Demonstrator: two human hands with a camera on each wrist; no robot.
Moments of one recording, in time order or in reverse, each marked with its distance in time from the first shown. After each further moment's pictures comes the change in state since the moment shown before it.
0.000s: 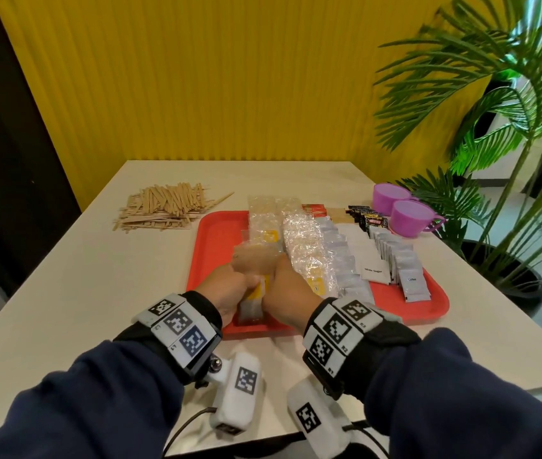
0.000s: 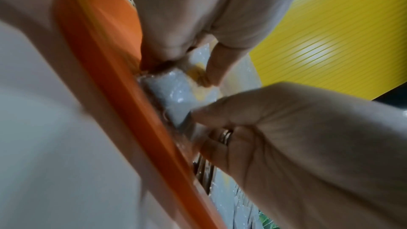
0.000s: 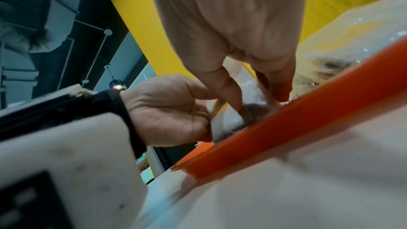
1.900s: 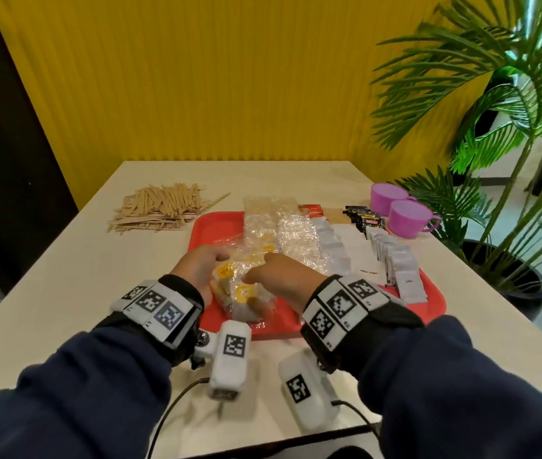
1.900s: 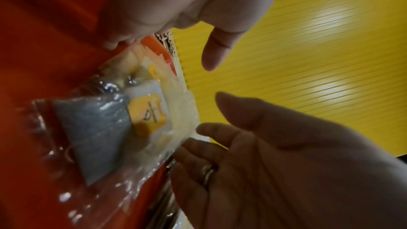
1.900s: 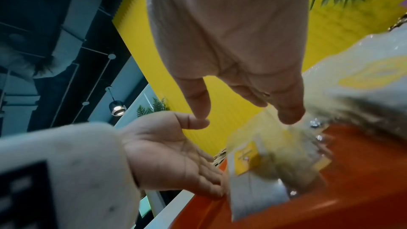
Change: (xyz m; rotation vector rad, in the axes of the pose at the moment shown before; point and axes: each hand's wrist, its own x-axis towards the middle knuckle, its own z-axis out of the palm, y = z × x) left_hand 0.005 0.035 -0.009 -0.091 0.234 -0.214; right_hand -0.007 -0.029 -0.032 -0.002 -0.141 0.121
